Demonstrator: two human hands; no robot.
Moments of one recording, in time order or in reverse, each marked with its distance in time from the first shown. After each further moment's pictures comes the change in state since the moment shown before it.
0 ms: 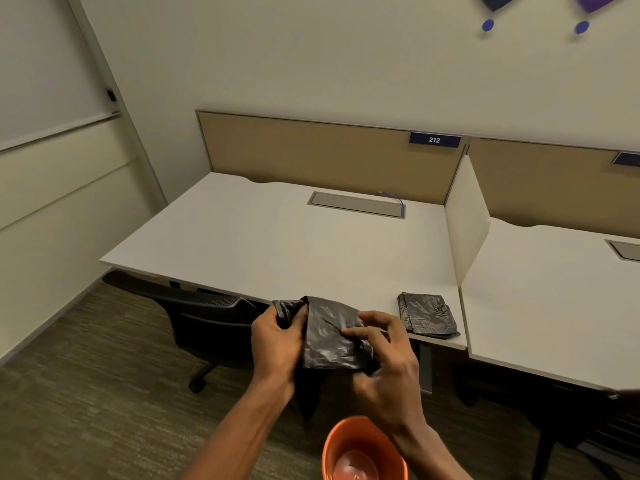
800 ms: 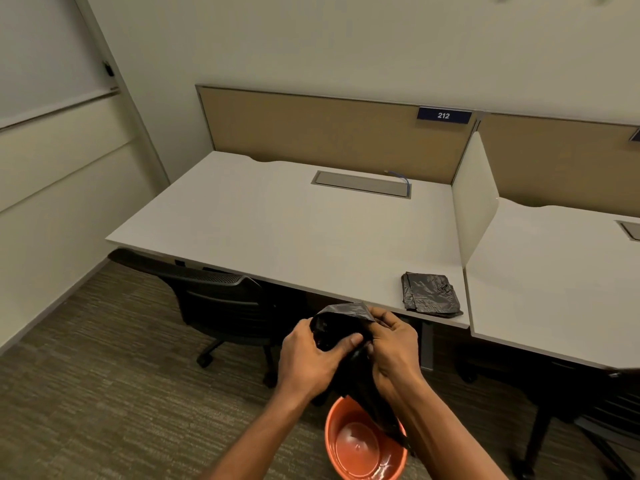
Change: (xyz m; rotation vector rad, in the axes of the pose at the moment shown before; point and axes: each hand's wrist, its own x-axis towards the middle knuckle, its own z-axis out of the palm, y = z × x) left_hand -0.032 -0.043 -0.004 0.618 -0.254 0.135; right_hand 0.018 0.019 0.025 0.892 0.131 1.001
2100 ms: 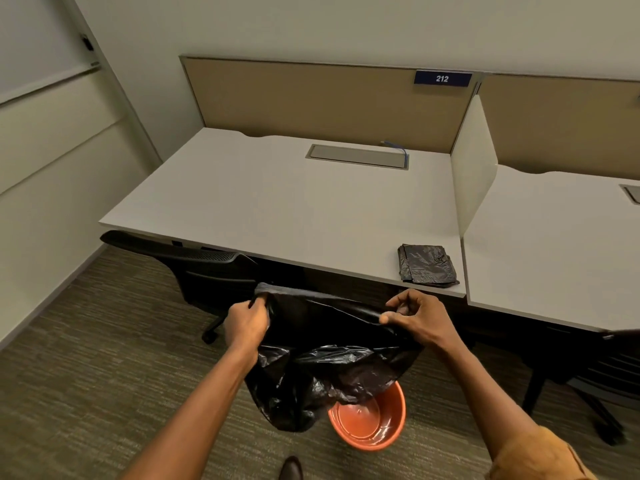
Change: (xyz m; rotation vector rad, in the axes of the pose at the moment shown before) left_hand 0.053 -0.066 -0.039 -0.064 0.316 -0.483; right_hand 0.067 -0.004 -0.114 -0.969 -0.211 -0.283
